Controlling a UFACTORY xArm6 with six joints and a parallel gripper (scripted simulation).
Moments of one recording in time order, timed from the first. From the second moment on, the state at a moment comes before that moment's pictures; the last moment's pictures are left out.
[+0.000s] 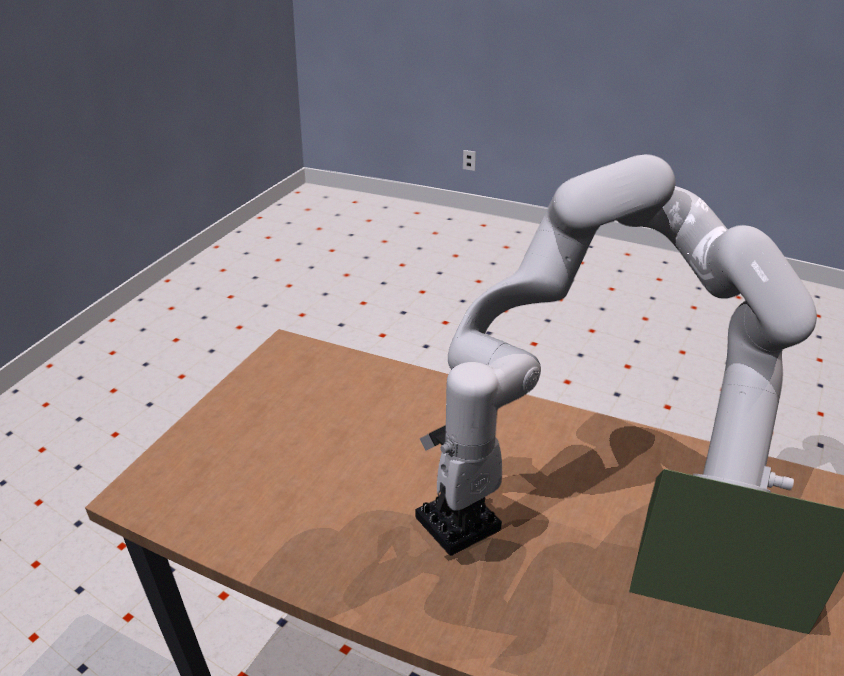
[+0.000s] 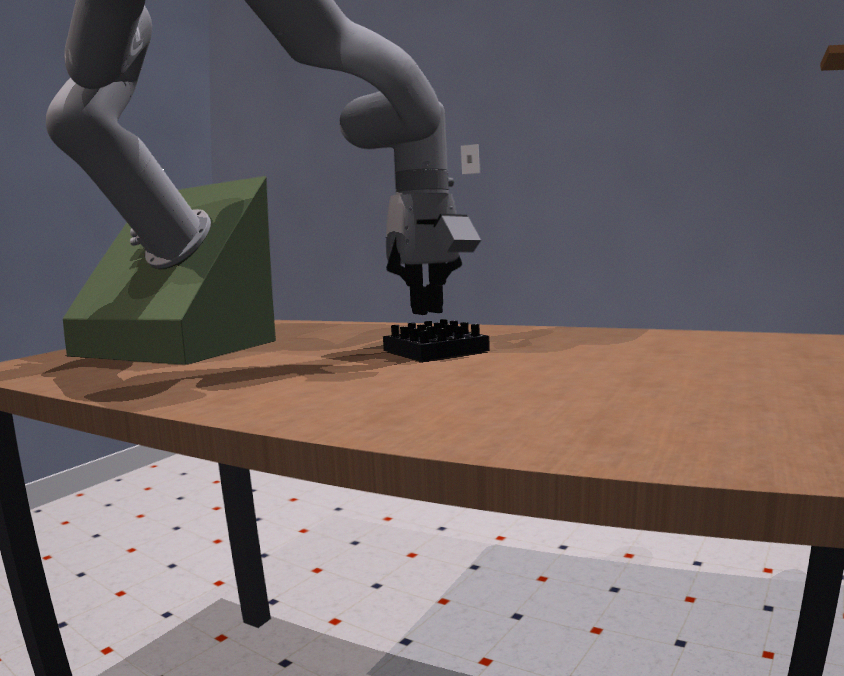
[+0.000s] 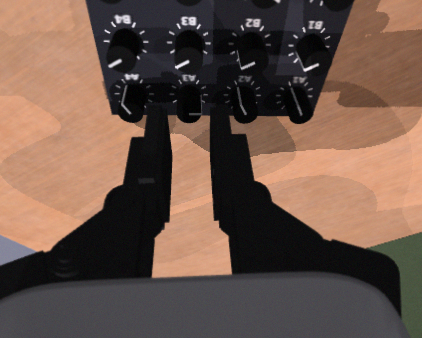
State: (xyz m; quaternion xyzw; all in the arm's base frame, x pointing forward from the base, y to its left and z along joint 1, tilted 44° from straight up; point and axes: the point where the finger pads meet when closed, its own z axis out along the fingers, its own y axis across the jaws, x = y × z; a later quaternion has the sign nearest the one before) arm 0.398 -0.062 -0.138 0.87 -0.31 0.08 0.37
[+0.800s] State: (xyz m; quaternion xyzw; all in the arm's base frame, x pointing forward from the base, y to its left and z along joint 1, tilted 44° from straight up) arm 0.398 -0.067 -0.143 0.87 -0.31 0.08 0.37
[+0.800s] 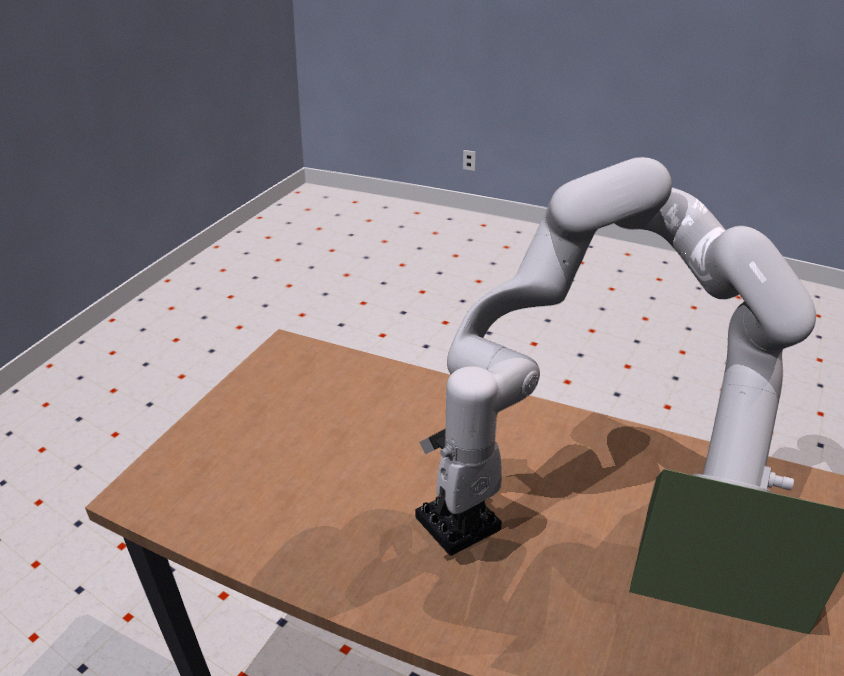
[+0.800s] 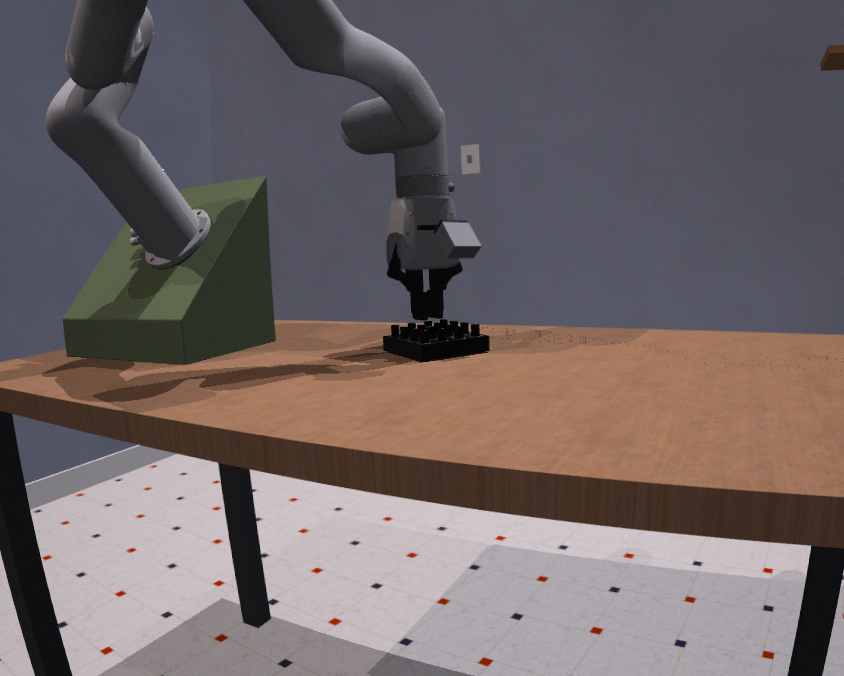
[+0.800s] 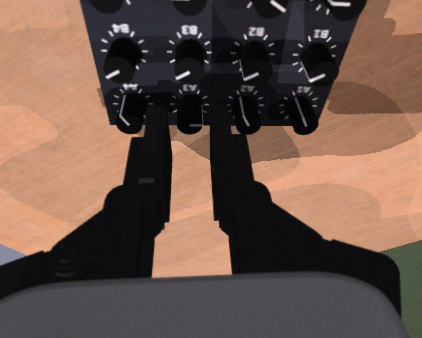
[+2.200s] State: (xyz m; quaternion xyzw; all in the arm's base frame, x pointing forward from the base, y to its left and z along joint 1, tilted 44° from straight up) arm 0.397 -0.069 -0.145 0.87 -0.31 0.08 0.37
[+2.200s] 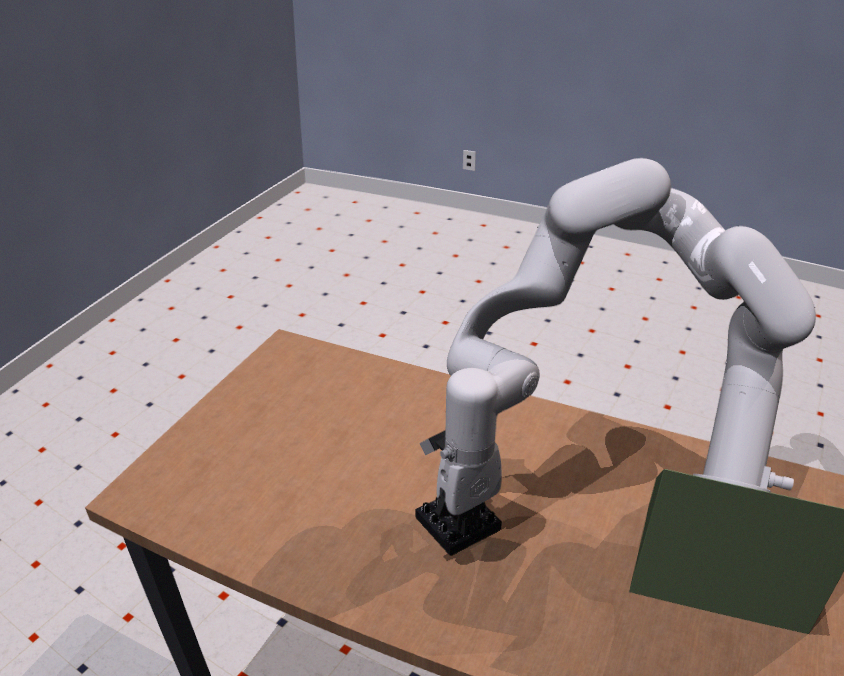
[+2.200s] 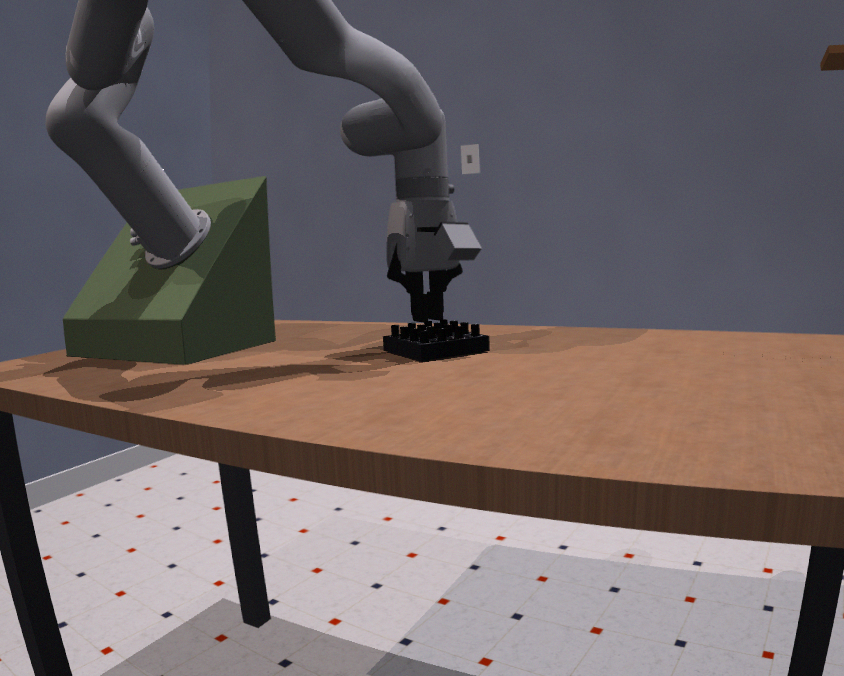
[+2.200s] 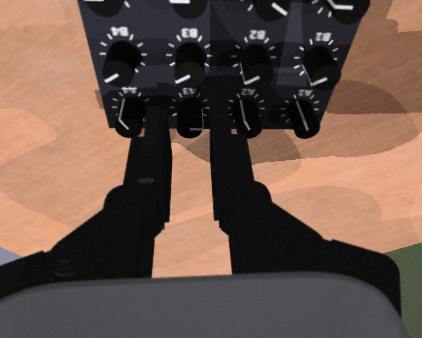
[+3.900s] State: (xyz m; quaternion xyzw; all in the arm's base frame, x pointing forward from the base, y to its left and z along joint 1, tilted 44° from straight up) arm 0.397 -0.076 -0.152 0.87 -0.31 0.09 0.37
